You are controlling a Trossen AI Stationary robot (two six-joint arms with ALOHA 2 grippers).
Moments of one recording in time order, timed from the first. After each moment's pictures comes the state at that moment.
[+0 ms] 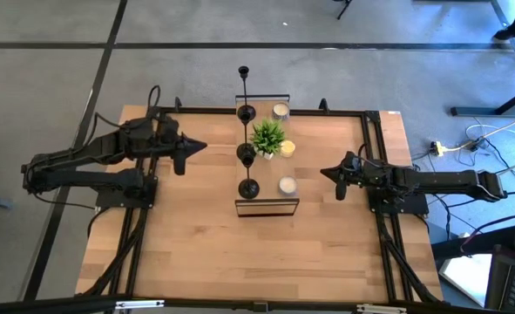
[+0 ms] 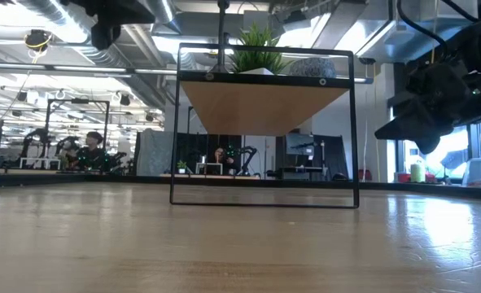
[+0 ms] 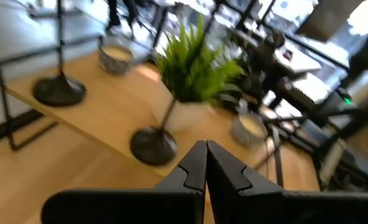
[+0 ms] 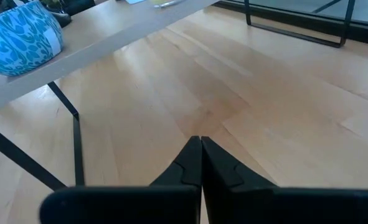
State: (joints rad) left arm 0.26 0.65 0.74 -0.34 -0.01 -0.42; right arm -0.10 0.39 0.01 0.04 0.17 0.39
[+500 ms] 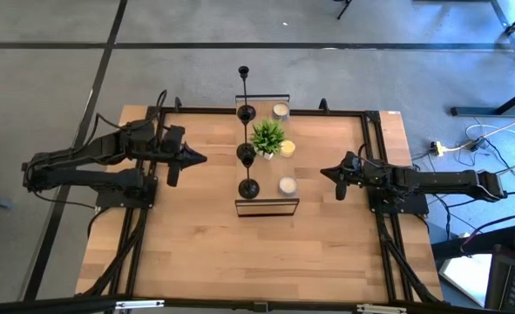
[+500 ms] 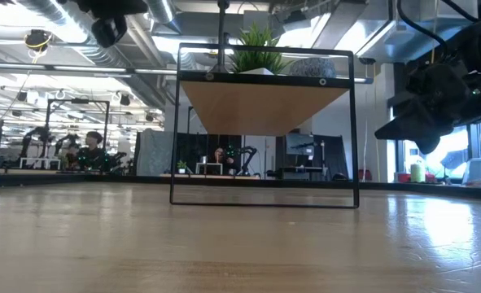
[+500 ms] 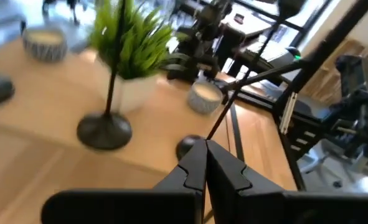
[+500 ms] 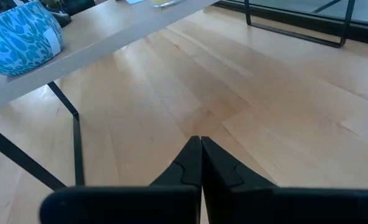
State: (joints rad) left arm 0.23 0.65 0.74 -0.38 0.20 -0.32; right arm -0.10 0.39 0.01 0.04 0.17 0.39
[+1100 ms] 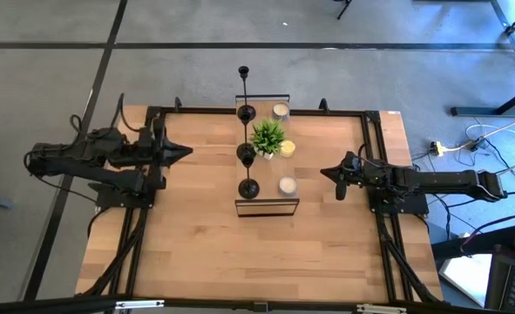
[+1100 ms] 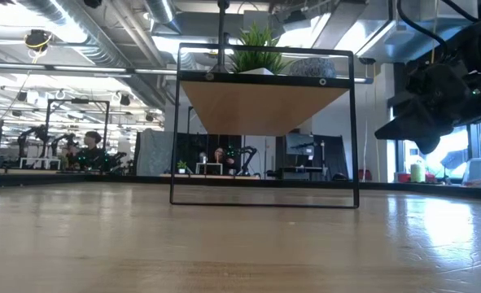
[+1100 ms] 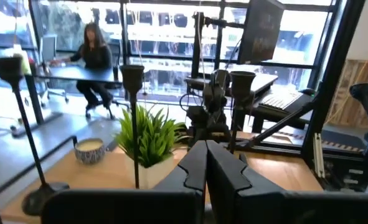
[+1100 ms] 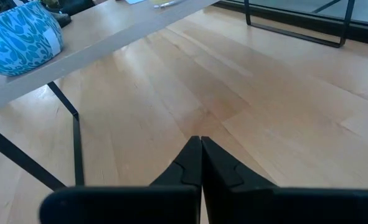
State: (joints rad) left arm -0.06 0.50 0.74 -0.24 -0.22 -0.08; right arm -0.10 0.39 0.01 0.04 0.17 0.39
